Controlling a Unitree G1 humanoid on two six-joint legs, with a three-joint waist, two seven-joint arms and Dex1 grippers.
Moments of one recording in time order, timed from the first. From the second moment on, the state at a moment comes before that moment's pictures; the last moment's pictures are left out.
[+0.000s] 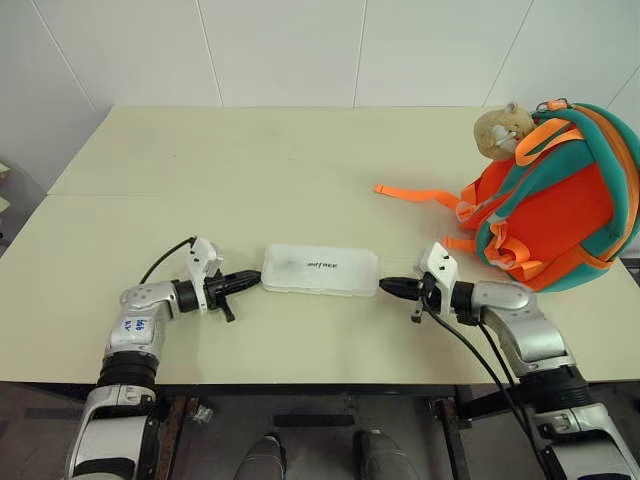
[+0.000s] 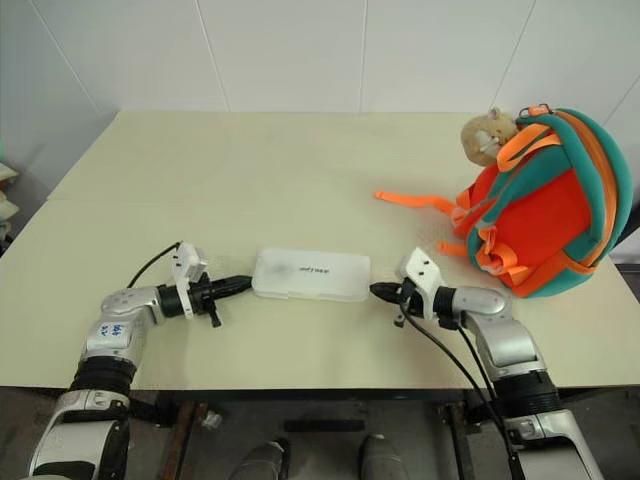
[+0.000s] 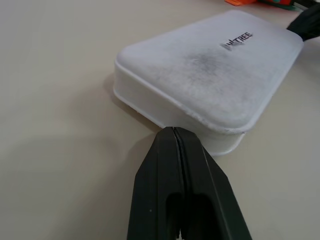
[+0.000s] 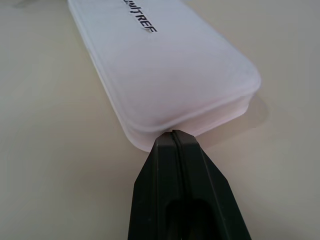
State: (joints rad) left arm -0.55 0.49 0.13 0.53 -0.23 0.14 -1.08; right arm -0.48 -0.55 0.08 0.16 0.20 0.24 0.99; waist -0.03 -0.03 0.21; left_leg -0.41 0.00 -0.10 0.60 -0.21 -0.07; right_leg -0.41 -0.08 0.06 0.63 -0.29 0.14
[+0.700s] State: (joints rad) left arm -0.49 0.49 0.13 0.40 -0.24 0.23 -1.07; right arm -0.49 -0.55 0.05 0.24 0.19 0.23 1.03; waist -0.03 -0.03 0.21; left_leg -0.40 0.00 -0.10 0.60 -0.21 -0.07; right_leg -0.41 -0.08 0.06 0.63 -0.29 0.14
